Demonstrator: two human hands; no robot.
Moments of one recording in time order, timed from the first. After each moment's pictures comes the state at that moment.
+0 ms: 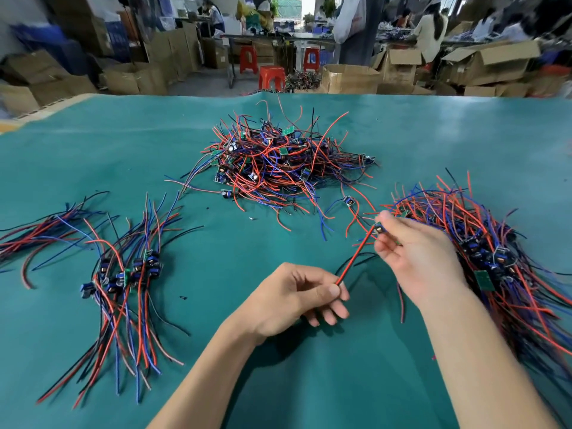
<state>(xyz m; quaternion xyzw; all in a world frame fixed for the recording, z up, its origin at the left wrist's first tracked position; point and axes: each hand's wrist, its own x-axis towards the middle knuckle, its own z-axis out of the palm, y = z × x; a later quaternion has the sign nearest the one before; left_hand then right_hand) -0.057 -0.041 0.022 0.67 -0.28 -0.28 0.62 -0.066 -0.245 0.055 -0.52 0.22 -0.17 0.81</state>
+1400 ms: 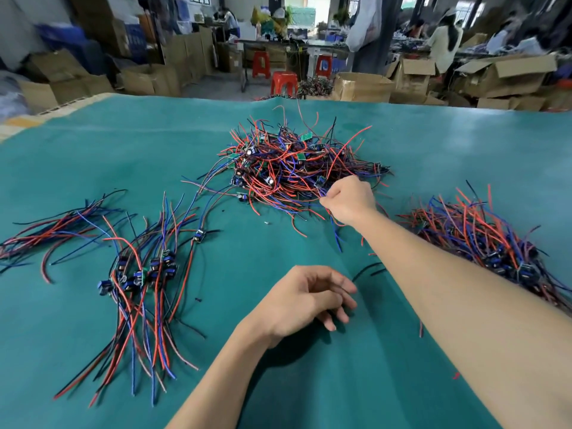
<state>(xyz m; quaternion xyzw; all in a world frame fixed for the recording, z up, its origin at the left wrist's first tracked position) -0.050 -0.040 0.016 0.65 -0.21 -0.28 0.68 0.096 -0.212 0.046 -0.95 0.13 -0.10 0.27</state>
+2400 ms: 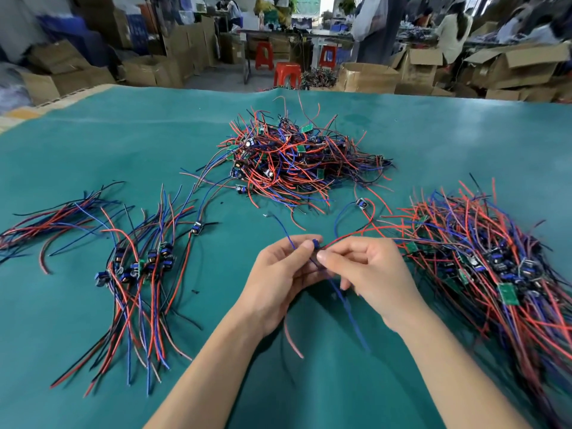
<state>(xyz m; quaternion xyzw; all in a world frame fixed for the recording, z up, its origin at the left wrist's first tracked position) -0.040 -0.040 0.016 0.48 -0.05 -0.20 0.85 -0.070 -0.191 0.040 -0.79 0.02 -0.06 0.61</state>
